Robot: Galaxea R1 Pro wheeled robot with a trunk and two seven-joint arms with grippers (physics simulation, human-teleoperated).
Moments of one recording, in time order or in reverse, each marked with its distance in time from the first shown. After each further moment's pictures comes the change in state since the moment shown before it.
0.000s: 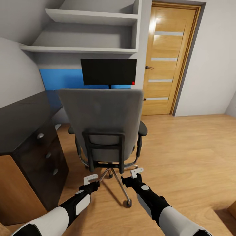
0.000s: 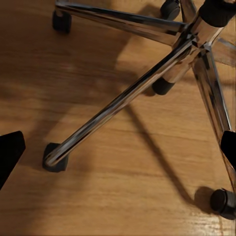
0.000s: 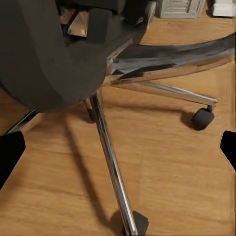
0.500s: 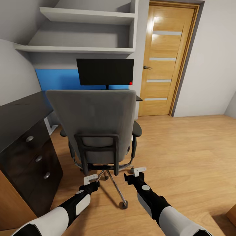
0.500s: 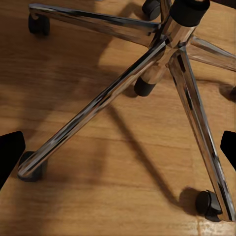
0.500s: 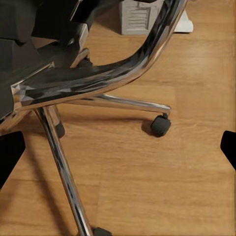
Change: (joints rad) left arm 0.000 0.000 -0.001 0.000 -0.001 0.000 0.000; right arm -0.001 -0.001 -0.010 0.000 -0.009 -0.053 -0.096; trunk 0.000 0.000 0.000
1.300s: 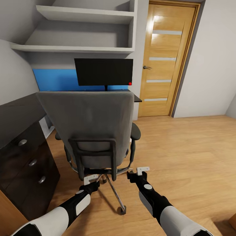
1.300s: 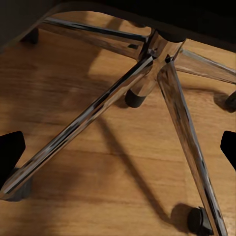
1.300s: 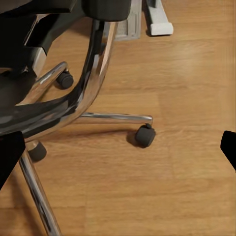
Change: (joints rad) left arm 0.000 -0.001 0.000 0.000 0.000 0.000 -0.002; right arm 0.000 -0.001 -0.089 0.000 -0.001 -0.012 -0.009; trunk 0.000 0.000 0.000
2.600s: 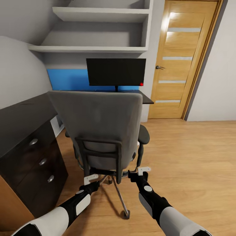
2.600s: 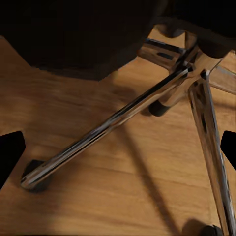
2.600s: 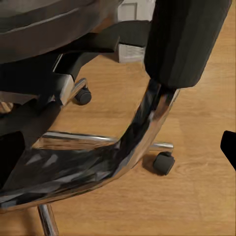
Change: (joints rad) left arm 0.000 0.000 0.000 0.000 0.000 0.000 0.000; right arm 0.001 0.006 0.004 0.025 -0.002 -0.088 -0.045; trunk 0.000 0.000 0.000
